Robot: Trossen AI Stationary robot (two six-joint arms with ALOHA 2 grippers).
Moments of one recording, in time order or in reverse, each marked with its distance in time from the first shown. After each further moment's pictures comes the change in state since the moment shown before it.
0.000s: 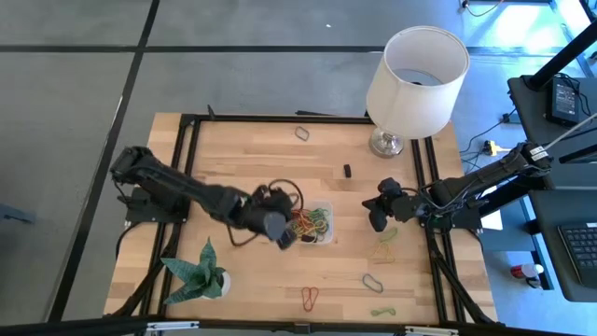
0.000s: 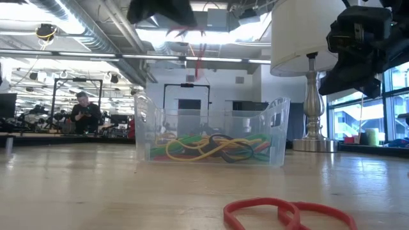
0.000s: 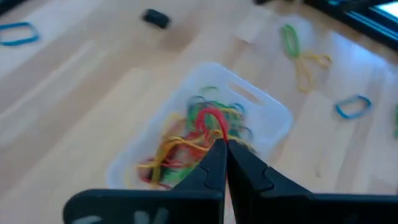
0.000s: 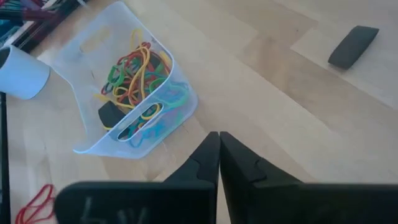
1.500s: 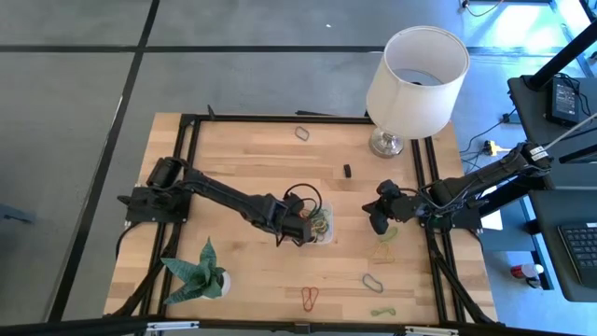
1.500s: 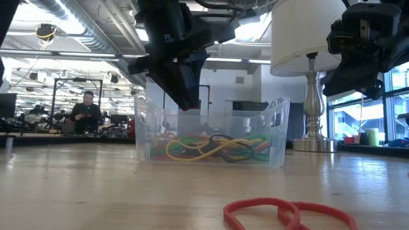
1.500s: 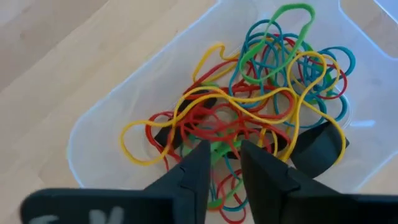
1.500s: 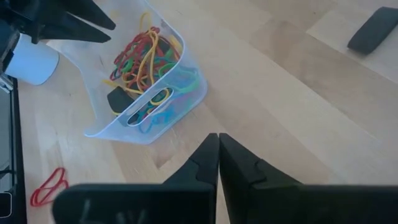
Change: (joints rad) left arm 0.075 0.325 0.098 -0.136 0.109 -0.237; right arm 0.002 0.000 0.000 0.002 -0.071 -0.002
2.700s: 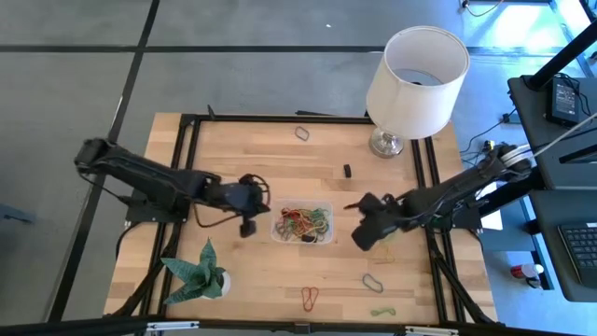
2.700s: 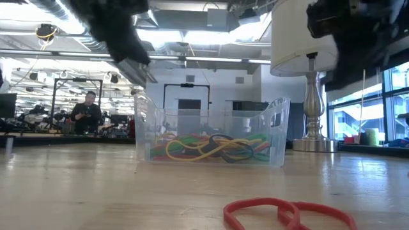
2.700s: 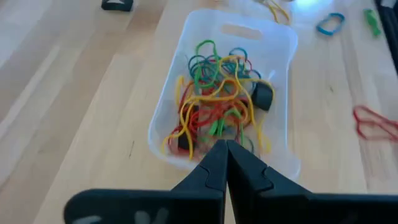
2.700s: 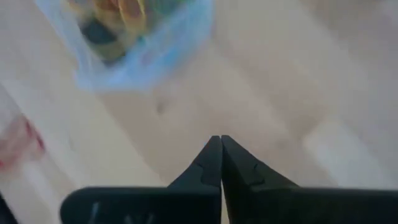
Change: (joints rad) left arm 0.045 -0.715 -0.681 0.518 0.181 0.707; right arm 0.060 0.435 0.470 -0.456 -0.118 0.130
